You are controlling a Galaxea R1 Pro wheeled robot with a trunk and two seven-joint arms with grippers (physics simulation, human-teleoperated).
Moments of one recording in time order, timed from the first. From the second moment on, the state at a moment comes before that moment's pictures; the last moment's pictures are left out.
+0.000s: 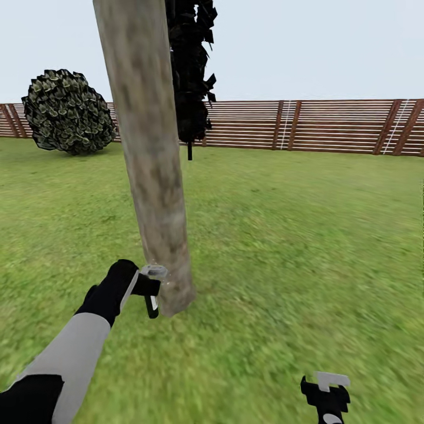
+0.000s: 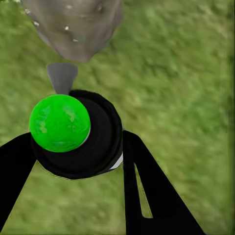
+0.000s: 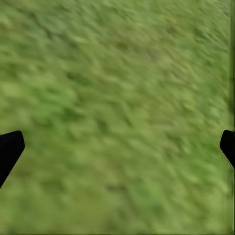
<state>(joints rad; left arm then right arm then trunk) -0.88 0.01 -0.01 -0.79 -0.18 1.02 -0.29 -0.52 -0.07 -0.23 -0.05 0.25 -0.40 -0.34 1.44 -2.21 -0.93</state>
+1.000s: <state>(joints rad) -0.96 0.04 0.00 -0.77 -0.18 1.03 -0.29 -0.52 -0.07 -0.23 -0.05 0.25 -0.40 -0.34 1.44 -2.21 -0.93</state>
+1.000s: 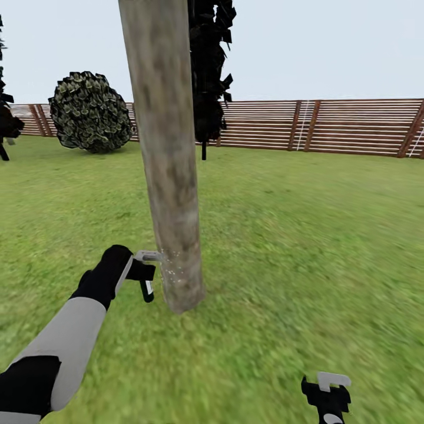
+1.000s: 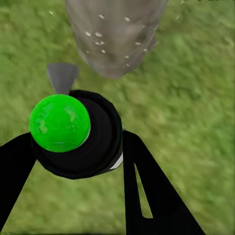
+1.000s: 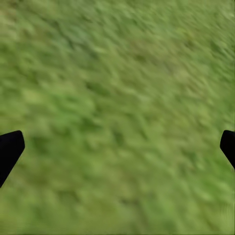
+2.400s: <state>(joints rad) -0.95 0.07 0.00 -0.77 -0.19 1.03 -0.29 -0.52 -0.07 -0.23 -0.05 0.25 -0.40 -0.34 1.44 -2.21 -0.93</state>
